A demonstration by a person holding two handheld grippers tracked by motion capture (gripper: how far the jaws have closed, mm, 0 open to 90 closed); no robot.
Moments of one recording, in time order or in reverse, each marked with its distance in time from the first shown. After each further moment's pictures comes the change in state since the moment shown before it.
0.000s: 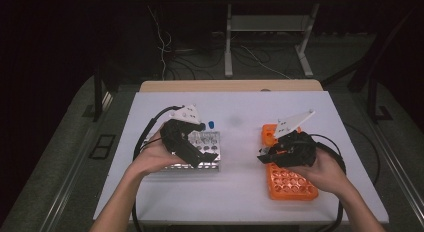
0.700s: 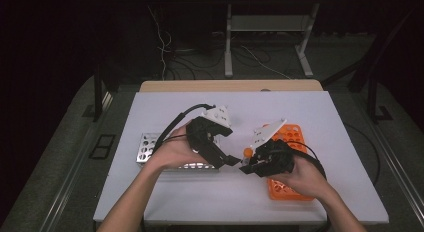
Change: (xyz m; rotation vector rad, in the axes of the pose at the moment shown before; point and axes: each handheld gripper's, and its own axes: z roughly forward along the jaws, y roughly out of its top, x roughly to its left) left arm -0.023 0.044 0.033 0.091 -0.128 0.140; right arm 0.023 0.017 0.039 0.046 0.085 -0.076
